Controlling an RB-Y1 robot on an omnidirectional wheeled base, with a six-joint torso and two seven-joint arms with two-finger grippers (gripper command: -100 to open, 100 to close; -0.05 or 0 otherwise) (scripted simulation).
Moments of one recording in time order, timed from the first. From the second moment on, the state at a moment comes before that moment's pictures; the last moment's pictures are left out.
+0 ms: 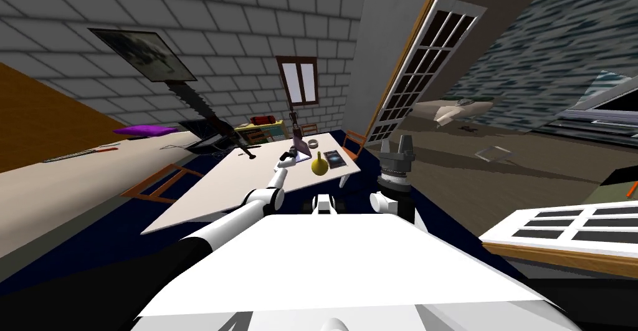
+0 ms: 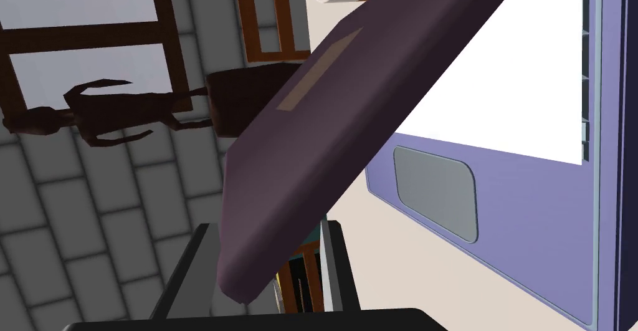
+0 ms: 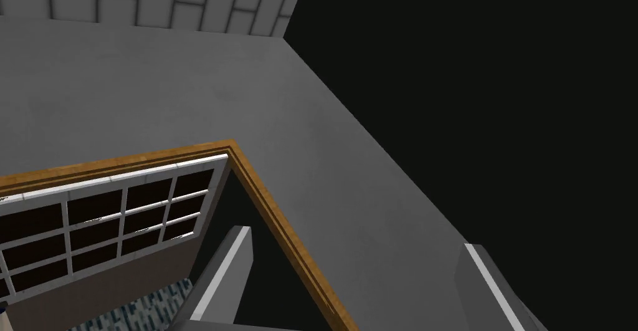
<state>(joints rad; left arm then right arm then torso) -0.58 0.19 0.17 -0.85 0.31 0.11 -0.24 0.49 -0.05 -0.03 -2.25 -0.04 -0.63 0.08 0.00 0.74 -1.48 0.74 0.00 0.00</state>
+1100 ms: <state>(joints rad) -0.53 0.27 0.27 -0.71 0.43 -0.08 -0.10 0.49 -0.05 -0.03 -2.25 -0.04 -0.63 0.08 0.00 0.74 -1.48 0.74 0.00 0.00</state>
